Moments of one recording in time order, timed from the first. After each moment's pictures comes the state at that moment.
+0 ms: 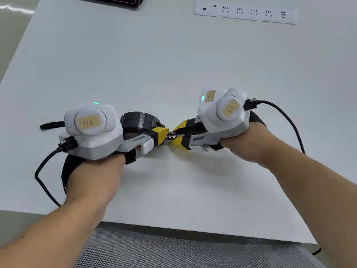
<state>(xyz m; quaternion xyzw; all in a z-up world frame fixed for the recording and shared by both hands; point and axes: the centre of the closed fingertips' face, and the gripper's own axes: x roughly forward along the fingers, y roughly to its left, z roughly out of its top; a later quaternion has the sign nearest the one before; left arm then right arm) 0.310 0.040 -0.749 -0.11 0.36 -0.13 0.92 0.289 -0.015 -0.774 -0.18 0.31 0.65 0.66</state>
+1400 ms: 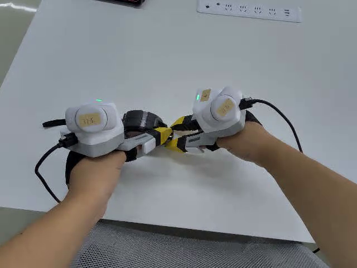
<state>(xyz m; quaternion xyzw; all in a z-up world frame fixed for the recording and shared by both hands) 0.309 0.036 -0.749 -0.10 0.36 -0.15 0.92 0.287 -0.006 -0.772 -0.18 0.31 0.66 0.66</state>
